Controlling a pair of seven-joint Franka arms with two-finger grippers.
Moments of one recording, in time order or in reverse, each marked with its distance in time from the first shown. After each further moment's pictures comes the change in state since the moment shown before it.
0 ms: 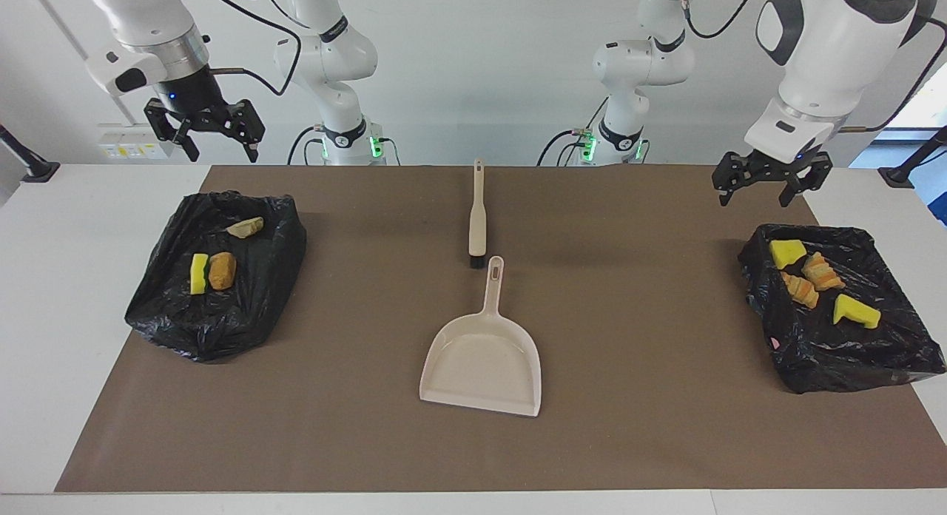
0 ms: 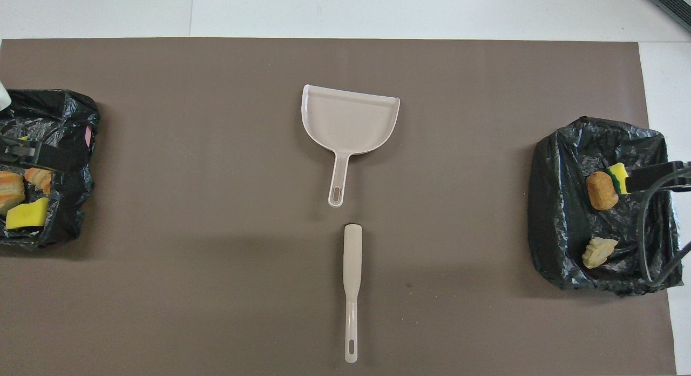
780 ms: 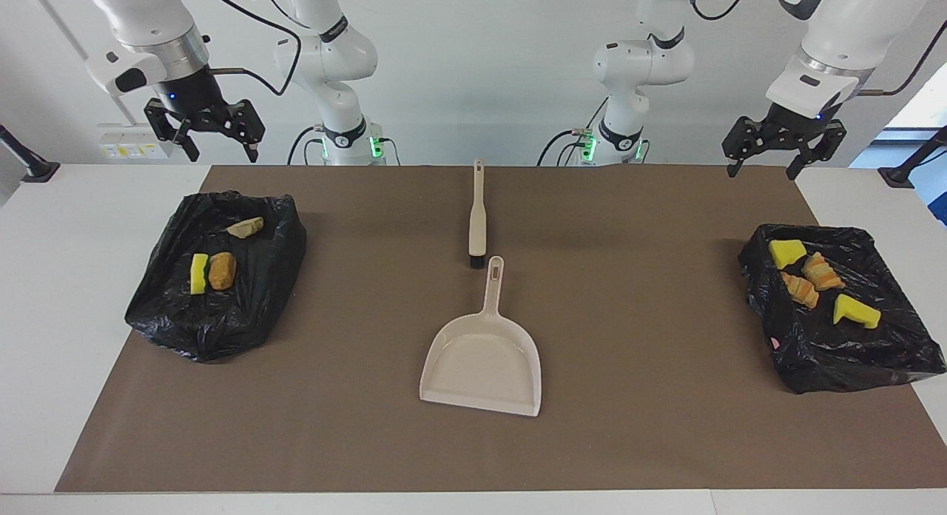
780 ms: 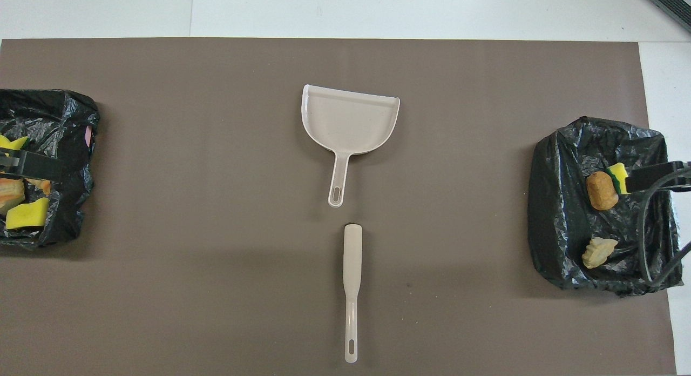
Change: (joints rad) left arm 0.000 -0.027 0.009 0.000 -0.071 -0.035 0.000; right arm 0.000 0.000 0.000 0.000 0.000 0.000 0.000
